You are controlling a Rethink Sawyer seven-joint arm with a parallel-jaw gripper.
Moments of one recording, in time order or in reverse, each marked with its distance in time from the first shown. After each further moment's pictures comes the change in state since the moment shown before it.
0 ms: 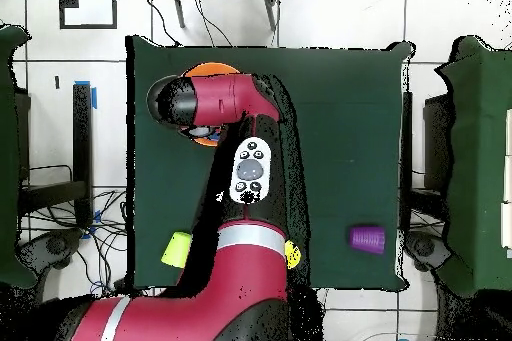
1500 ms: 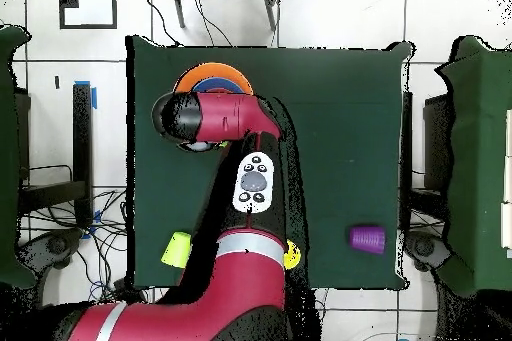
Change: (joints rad) arm 0.008 -0.014 -0.017 0.123 0.103 -0.043 0.014
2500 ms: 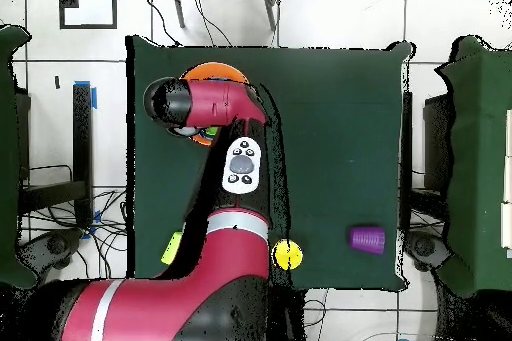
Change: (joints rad) arm 0.035 0.112 -0.011 -0.155 0.082 0.008 0.000
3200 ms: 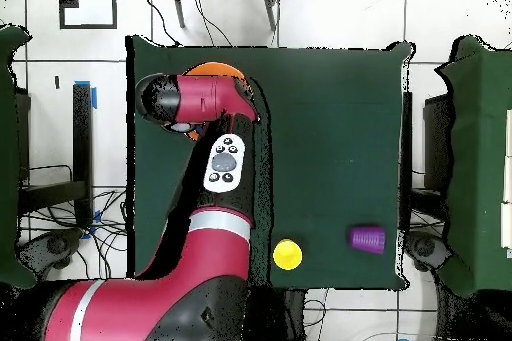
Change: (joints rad) arm 0.057 0.041 -0.083 -0.061 0.005 0.018 0.016
